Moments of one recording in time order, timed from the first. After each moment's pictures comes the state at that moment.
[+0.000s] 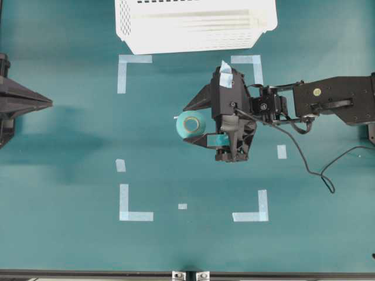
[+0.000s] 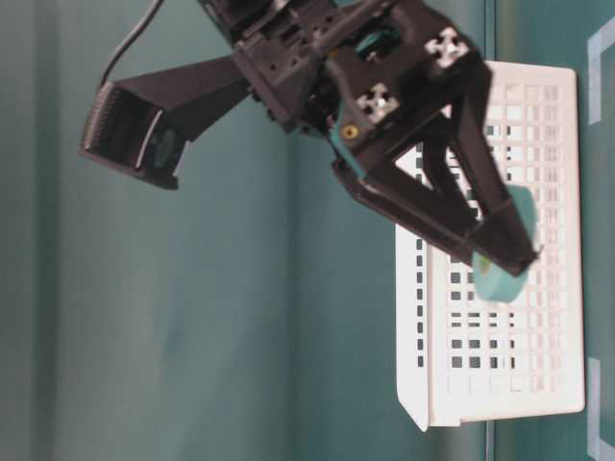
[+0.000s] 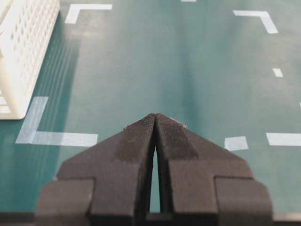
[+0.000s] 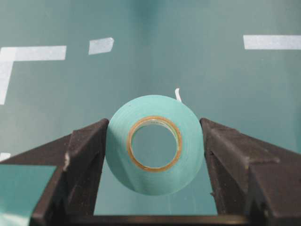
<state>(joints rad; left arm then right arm) 0.01 -1.44 1.55 -0.03 0.08 0.00 0.06 0.00 0.60 0.00 -0.04 0.24</state>
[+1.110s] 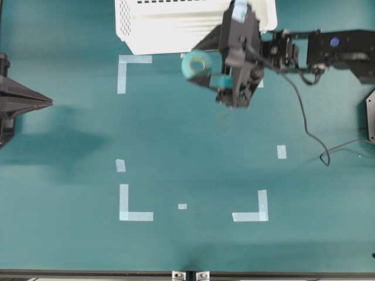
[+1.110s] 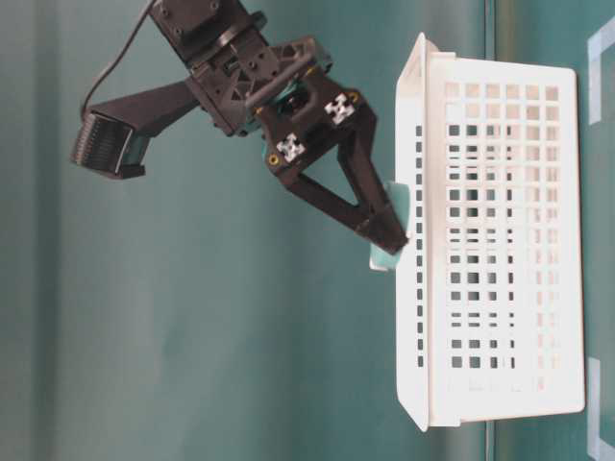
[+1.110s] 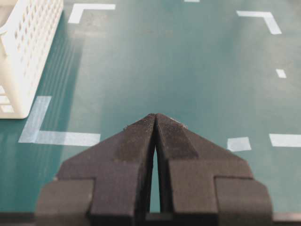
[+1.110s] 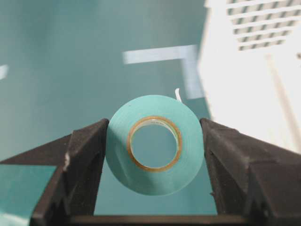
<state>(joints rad) 0.02 -1.44 1.55 -0.03 0.08 -0.01 -0.17 -0.10 0.59 -0.08 0.06 0.23</state>
